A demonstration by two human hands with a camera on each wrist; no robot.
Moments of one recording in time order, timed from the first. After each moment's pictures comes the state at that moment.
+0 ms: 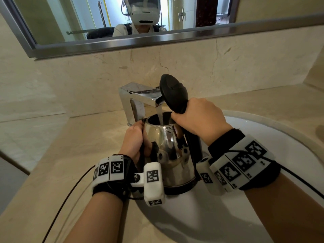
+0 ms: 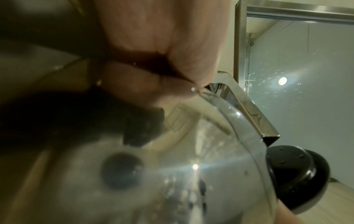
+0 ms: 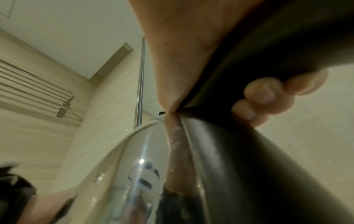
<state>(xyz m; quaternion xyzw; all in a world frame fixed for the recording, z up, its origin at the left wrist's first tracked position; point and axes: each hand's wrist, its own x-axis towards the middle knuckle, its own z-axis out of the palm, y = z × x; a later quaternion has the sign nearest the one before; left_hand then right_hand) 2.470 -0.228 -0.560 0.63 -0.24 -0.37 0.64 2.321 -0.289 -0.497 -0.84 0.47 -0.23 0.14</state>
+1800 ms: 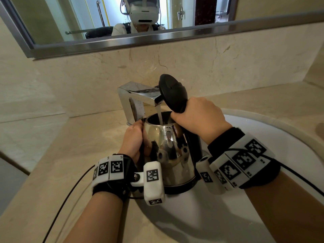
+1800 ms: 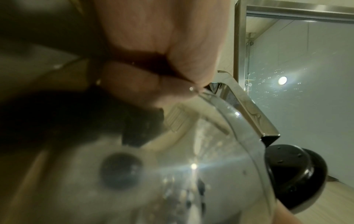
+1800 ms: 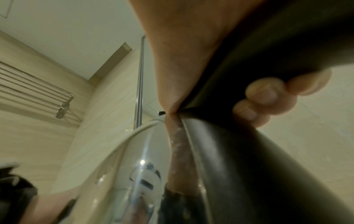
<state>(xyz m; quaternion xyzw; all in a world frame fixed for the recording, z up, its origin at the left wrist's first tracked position) 2.470 -0.229 -0.561 0.63 -0.23 -0.37 0.64 2.321 -0.289 -0.496 -0.84 0.47 -0.22 0.16</state>
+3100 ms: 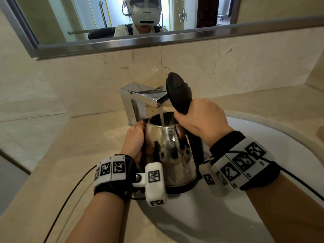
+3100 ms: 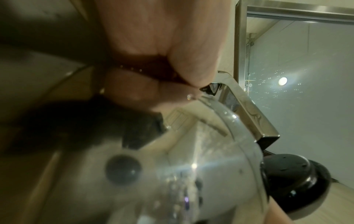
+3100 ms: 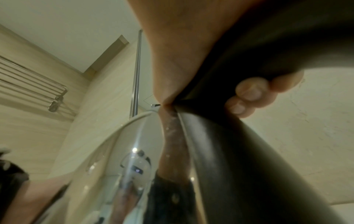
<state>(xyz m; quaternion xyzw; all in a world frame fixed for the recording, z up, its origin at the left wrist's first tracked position) 2.469 -0.229 -0.561 0.62 -0.23 -0.37 0.65 2.320 -0.292 -0.502 -0.84 0.46 -0.26 0.11</state>
